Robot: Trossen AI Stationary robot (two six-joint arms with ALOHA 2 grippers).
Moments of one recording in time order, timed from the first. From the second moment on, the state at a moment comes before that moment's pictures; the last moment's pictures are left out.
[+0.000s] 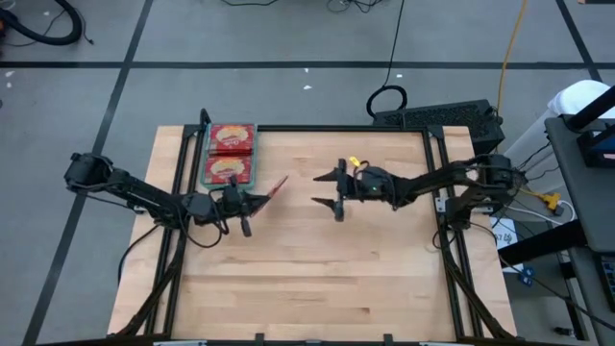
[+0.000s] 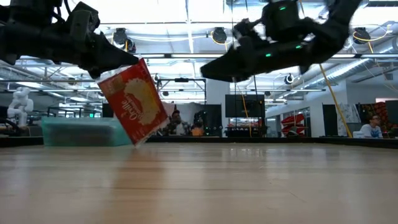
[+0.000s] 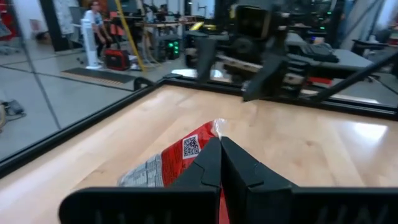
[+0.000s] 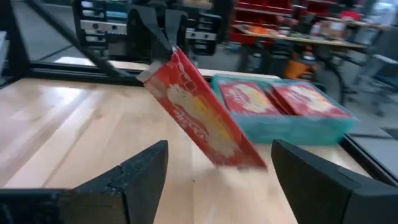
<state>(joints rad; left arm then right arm) -0.20 1.10 0.17 0.87 -0.49 -0.08 -0.13 1.61 0.59 0.86 -0.04 -0.11</state>
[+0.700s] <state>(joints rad) -0.21 1.10 0.17 0.87 -0.43 0.00 -0.28 2.09 1.16 0.41 -0.42 -0.35</state>
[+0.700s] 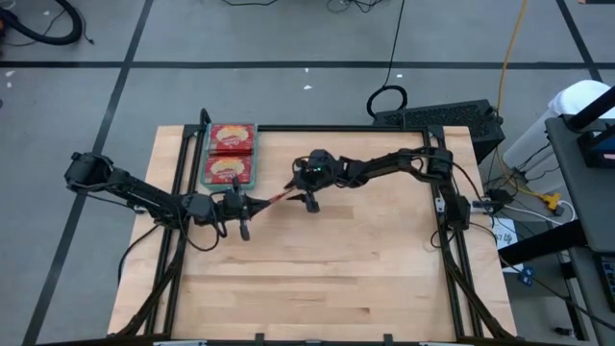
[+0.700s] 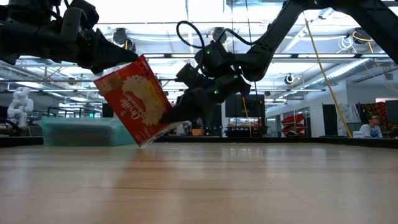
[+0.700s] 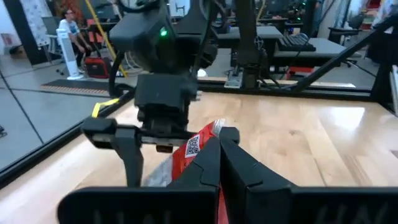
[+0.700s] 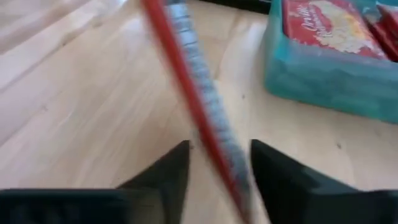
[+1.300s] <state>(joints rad) -0.21 1.02 0.22 0.86 -0.55 0.10 -0.20 1.86 1.16 0.00 -0.26 -0.25</state>
